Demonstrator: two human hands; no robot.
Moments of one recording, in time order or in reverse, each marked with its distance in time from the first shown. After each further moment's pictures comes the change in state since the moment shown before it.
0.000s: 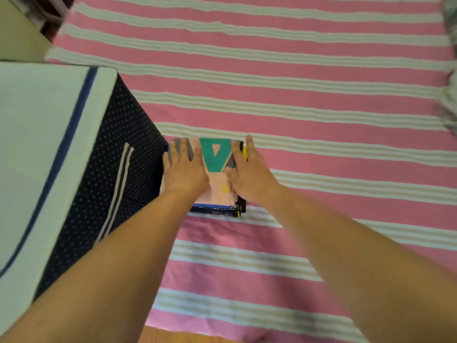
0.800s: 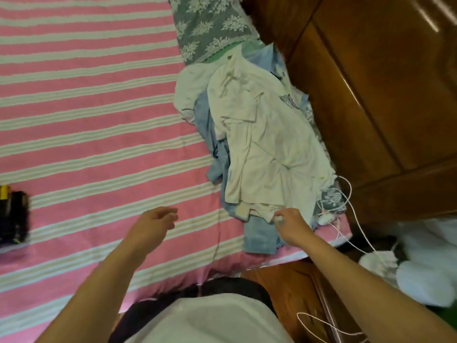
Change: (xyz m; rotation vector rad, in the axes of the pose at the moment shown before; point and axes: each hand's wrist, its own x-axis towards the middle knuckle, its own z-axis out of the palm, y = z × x) left_hand -0.399 0.542 -0.063 -0.908 -0.495 0.124; right_hand -0.603 0.585 -0.200 0.307 0.105 0.790
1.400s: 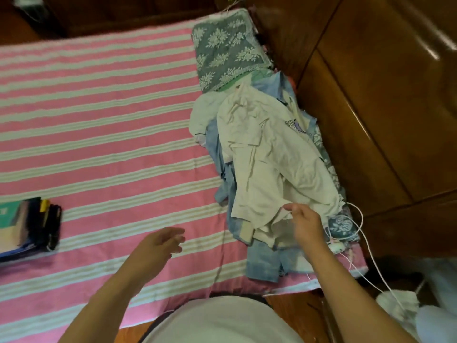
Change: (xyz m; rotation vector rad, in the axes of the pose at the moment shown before) left_hand -0.060 0.050 0.032 0.068 0.044 0.039; right_hand -0.005 -0.021 -0.076 0.826 0.330 -0.130
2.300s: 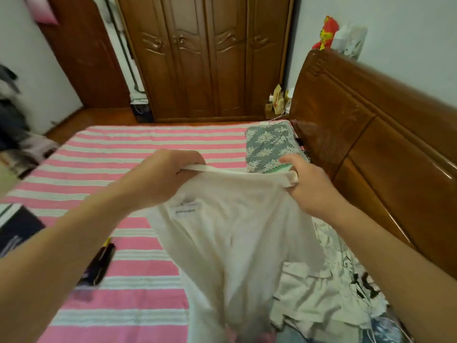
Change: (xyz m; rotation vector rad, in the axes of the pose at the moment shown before) left_hand -0.139 0.173 -0.172 0.638 0.544 0.774; right_hand -0.073 -0.313 0.008 -0.546 -0.198 -0.913
